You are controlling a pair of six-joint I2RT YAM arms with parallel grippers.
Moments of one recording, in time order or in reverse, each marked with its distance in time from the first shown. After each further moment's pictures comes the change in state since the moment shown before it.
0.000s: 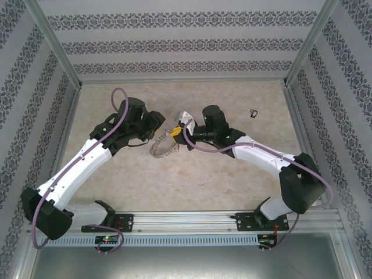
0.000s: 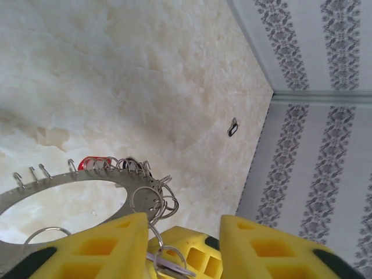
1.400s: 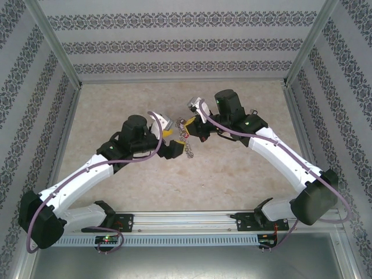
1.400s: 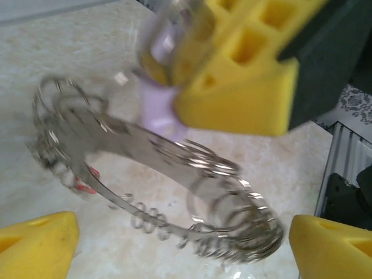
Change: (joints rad) left arm -0.103 -0.091 -0.326 0.434 0.298 1.120; right arm -0.072 -0.124 0.265 -0.585 0.095 0.073
